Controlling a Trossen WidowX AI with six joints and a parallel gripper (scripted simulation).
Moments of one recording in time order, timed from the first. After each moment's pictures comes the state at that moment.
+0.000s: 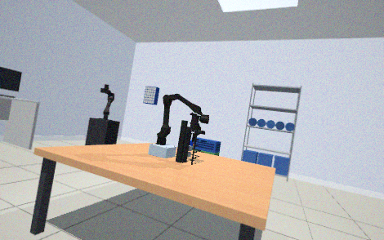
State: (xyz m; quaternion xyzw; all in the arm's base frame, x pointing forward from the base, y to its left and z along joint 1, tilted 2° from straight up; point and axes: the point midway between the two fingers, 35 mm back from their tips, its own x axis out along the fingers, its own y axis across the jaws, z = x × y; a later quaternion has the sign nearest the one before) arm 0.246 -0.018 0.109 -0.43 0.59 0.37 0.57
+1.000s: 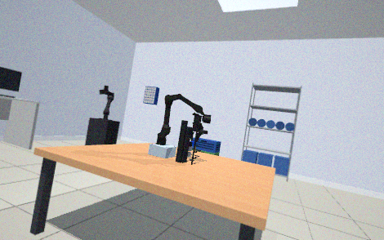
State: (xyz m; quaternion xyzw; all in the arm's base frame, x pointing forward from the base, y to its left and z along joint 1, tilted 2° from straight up) arm 0.259 0.023 0.111 -0.42 0.57 0.39 0.59
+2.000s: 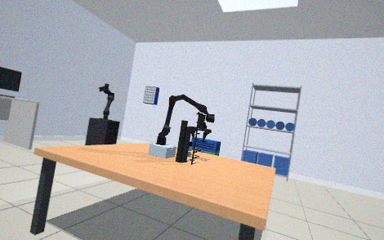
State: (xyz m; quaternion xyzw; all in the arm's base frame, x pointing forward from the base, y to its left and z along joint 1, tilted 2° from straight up) arm 0.279 0.080 0.123 -0.43 0.57 0.39 0.59
